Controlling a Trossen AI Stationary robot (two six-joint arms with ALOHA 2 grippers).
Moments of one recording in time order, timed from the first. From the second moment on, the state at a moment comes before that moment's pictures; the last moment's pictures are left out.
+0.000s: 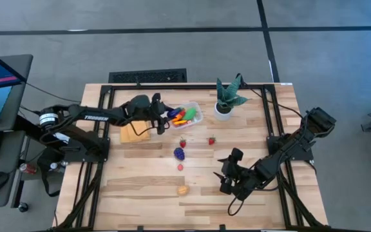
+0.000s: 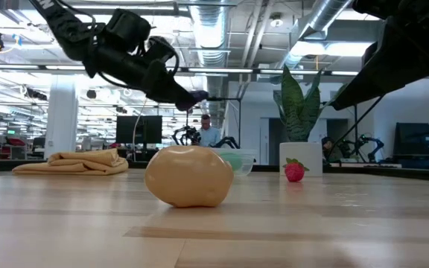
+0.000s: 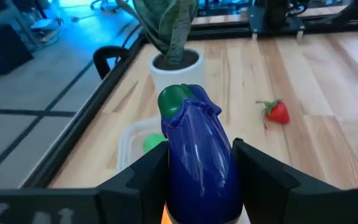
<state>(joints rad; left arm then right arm) 0.40 1.40 0.59 0.48 0.16 0.20 0.70 1.56 0.83 -0.36 0.79 0.76</state>
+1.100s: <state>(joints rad) 0.32 1.46 0.58 0.48 0.07 0.16 0.67 1.56 0.83 -0.36 0.79 0.75</state>
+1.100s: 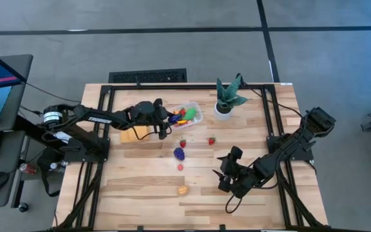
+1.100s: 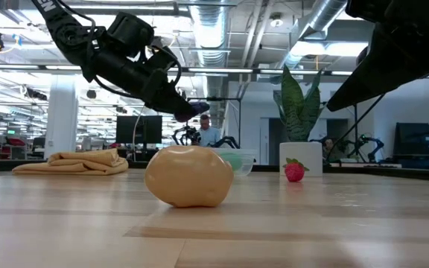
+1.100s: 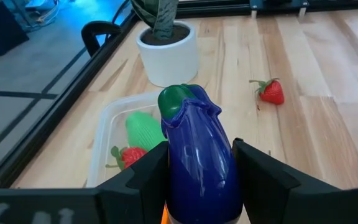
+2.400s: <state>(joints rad) 0.36 1.72 0.67 0.60 0.11 0.09 0.66 1.56 0.83 -0.36 0.78 0.75</state>
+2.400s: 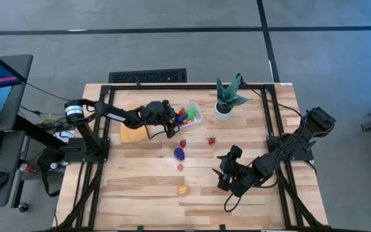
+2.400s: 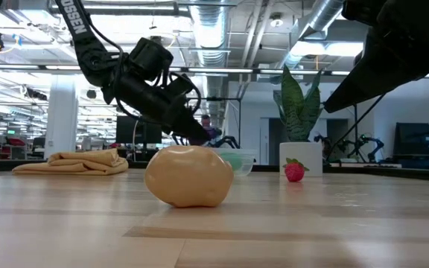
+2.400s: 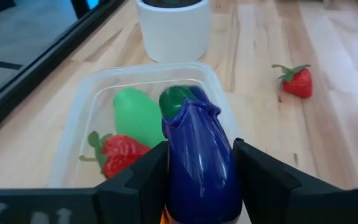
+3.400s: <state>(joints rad) 0.34 1.33 0.67 0.47 0.77 0.10 0.49 1.56 0.65 -0.30 0.81 0.97</state>
